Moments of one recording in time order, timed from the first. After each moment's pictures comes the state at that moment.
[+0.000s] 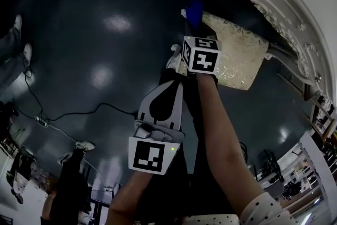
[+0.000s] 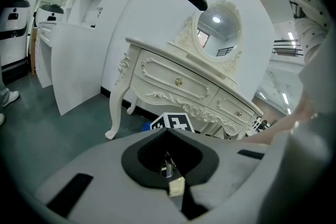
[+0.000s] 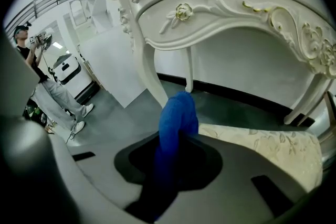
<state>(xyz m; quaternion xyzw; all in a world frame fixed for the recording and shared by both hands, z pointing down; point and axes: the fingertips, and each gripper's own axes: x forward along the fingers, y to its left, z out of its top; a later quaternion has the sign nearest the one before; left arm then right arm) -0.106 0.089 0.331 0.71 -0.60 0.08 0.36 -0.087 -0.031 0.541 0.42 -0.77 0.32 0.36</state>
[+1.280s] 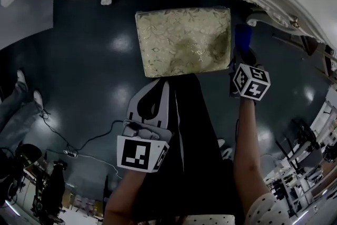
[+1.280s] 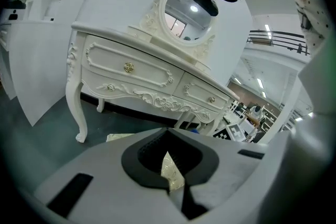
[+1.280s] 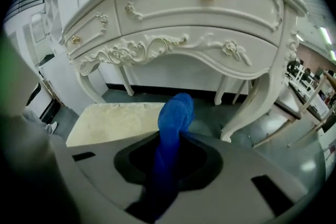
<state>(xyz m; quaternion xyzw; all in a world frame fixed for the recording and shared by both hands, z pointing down) 0.020 0.065 0.324 0.80 -0.48 0.14 0.34 0.285 0.028 0.497 0.60 -0.64 0.34 0.33</state>
